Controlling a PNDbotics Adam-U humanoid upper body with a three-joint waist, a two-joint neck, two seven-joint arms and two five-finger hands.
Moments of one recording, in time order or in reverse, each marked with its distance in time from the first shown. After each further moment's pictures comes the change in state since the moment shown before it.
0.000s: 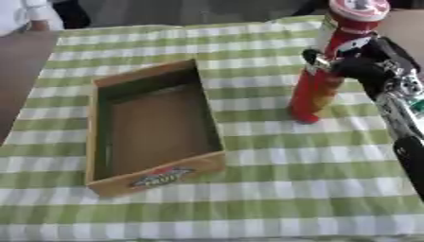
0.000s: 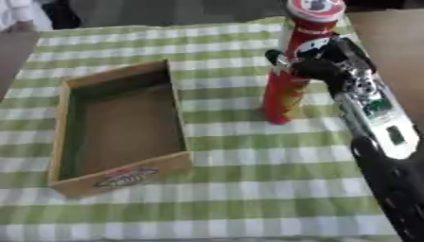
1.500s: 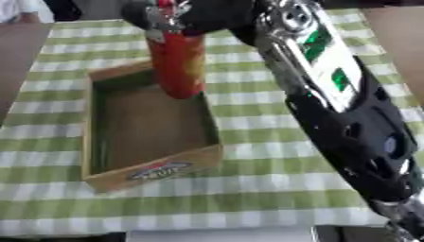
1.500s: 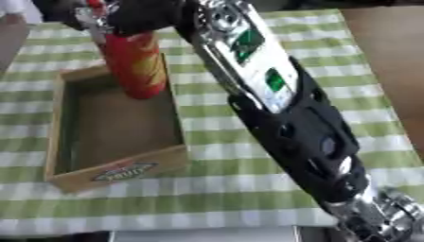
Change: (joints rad) left arm 0.026 -0.001 0.031 0.013 0.000 -0.003 0.034; right arm -0.378 0.341 0.266 -0.081 0.112 0.124 0.205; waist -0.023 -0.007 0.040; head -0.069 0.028
